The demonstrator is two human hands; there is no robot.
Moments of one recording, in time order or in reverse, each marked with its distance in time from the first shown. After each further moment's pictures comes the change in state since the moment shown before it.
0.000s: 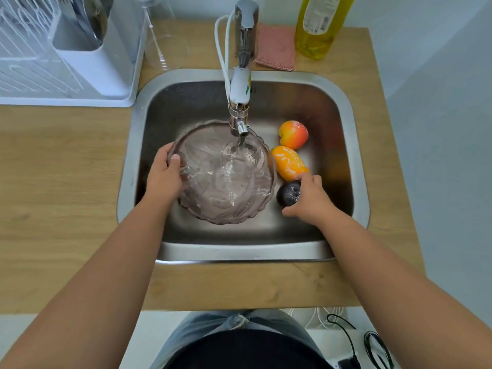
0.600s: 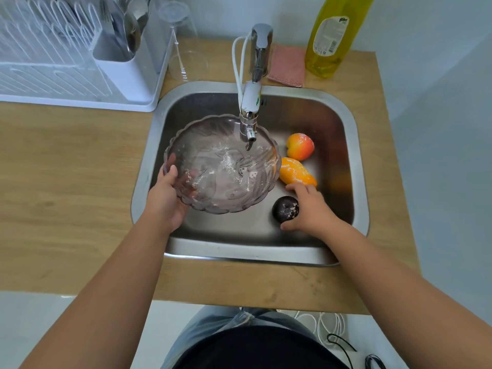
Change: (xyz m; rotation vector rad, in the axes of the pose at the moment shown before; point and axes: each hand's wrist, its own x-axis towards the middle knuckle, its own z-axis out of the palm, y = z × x) left_hand -0.049 0.009 -0.014 -0.744 -0.046 -0.228; right_hand -0.011 -0.002 -0.006 -0.147 -0.067 -0.188
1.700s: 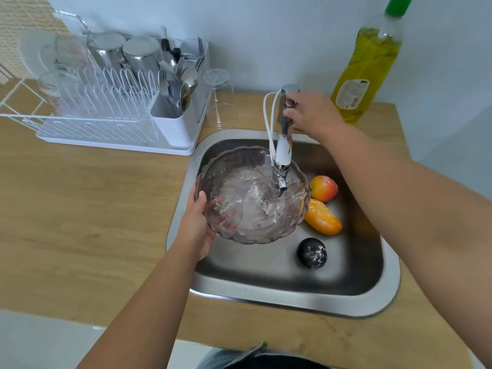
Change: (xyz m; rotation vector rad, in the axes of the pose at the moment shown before) left_hand -0.003 0.023 0.009 0.065 -0.122 0.097; right_hand 0.141 -0.150 -0.172 -0.260 0.452 -0.452
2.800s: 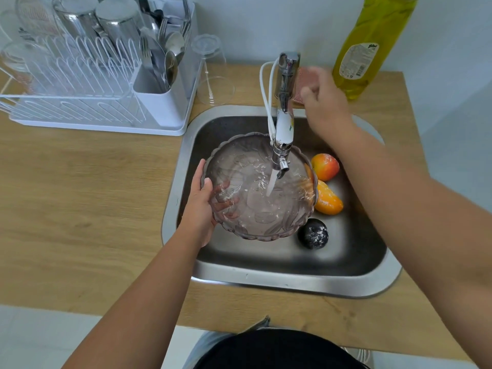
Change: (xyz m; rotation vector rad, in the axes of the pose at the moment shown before) left_hand 0.002 -0.008 0.006 0.158 -0.069 0.014; right_hand -0.050 -0.013 0.012 0.416 0.212 0.291
